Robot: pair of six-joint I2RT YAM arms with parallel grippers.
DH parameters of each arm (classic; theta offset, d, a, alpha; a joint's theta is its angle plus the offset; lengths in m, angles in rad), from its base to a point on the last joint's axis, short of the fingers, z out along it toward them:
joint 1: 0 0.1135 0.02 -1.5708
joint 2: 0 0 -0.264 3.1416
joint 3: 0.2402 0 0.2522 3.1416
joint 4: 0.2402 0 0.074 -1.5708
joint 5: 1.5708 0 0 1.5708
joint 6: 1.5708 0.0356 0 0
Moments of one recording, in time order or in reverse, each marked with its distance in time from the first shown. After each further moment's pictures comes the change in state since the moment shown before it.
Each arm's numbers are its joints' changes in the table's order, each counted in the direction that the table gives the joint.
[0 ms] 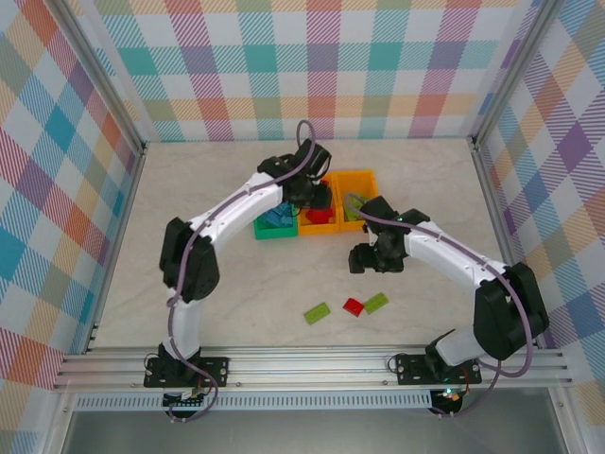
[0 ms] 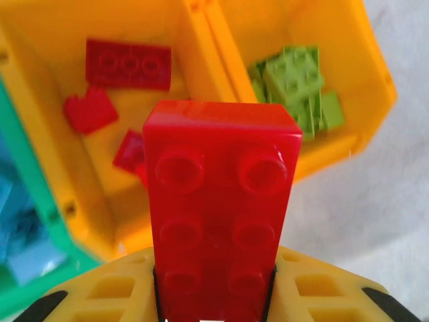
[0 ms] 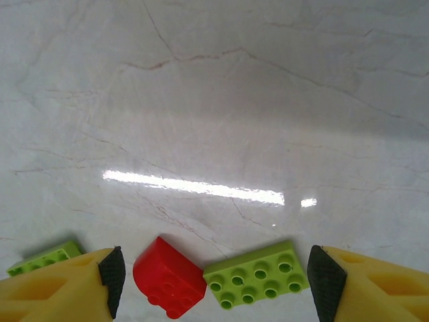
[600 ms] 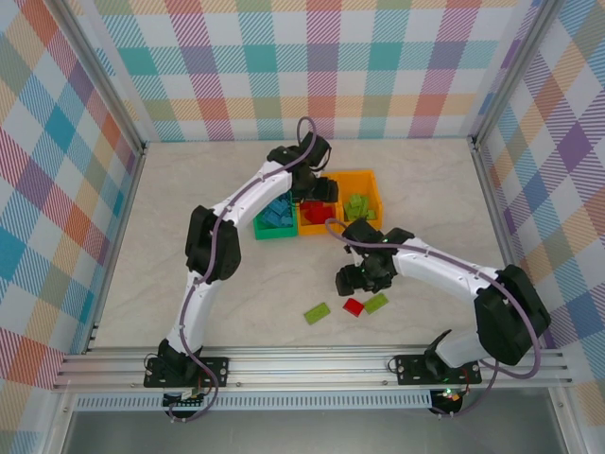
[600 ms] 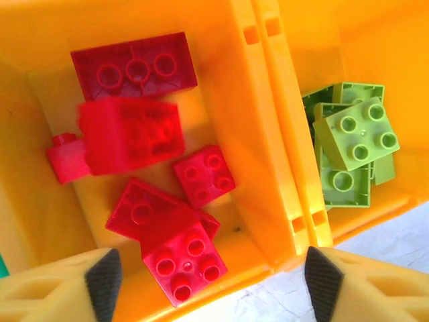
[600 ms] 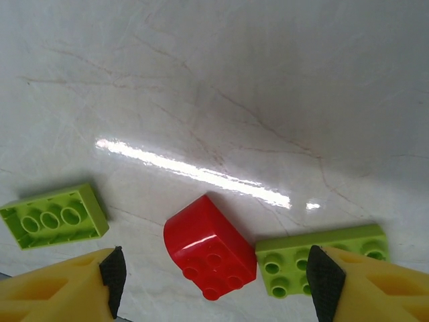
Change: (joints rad) left arm 0.061 0.227 0.232 0.095 0.078 -0.039; right arm 0.198 -0.004 -0.095 -0.069 -0.026 -0.005
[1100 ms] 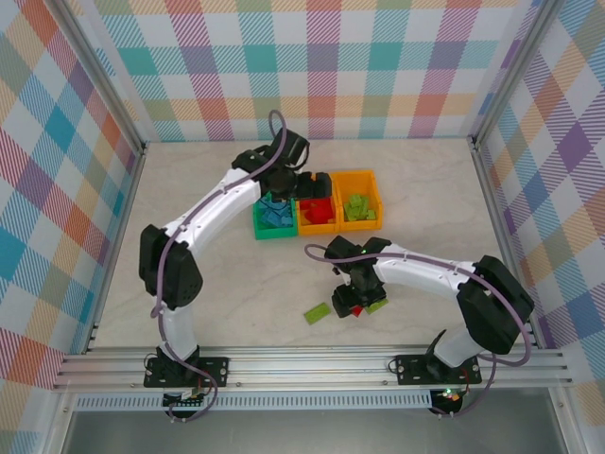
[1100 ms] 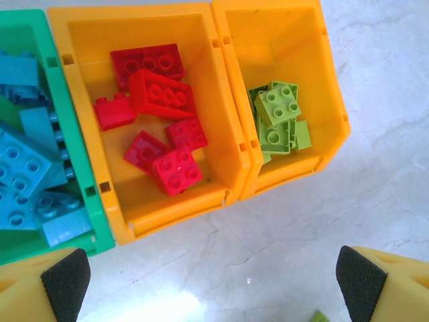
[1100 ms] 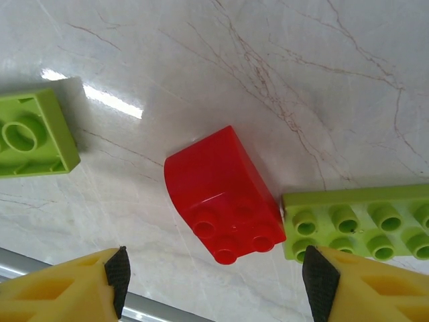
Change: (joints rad) left arm 0.010 -0.409 -0.362 -0.120 0.007 -0.069; right arm 0.141 0.080 0.014 0.102 0.049 -0.038
